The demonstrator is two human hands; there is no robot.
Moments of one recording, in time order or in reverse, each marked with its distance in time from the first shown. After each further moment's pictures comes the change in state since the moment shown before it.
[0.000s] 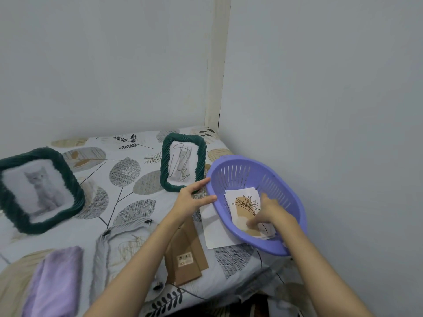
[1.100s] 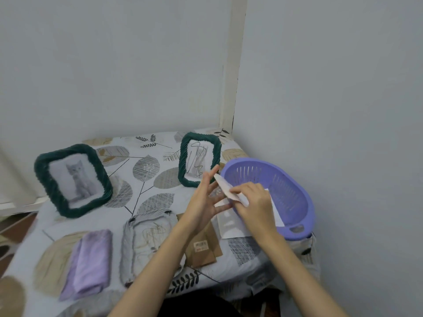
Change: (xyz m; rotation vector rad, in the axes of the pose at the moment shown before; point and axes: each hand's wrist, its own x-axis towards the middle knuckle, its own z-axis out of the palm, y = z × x) left_hand -0.064 0.047 0.011 -0.535 -0.054 -0.073; right_hand -0.076 -0.048 0.041 0.298 0.762 -0.793
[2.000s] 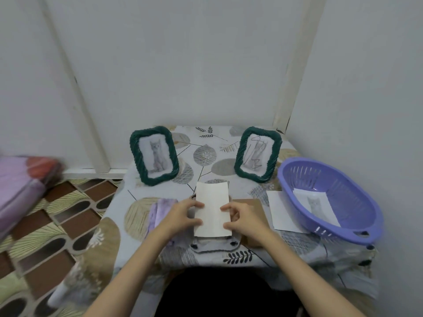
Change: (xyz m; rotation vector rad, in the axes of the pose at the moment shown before) left_hand -0.113 0.009 -0.178 1.159 0.260 -0.020; right_hand -0.032 -0.071 0.103 0.267 -0.794 0.164
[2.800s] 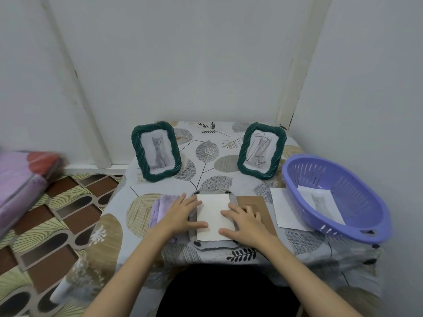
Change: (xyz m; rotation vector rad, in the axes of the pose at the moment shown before) left_hand 0.008 -0.027 0.006 0.447 -0.164 -0.017; right_hand -0.003 0.016 0.021 -0.510 -0.116 -0.059
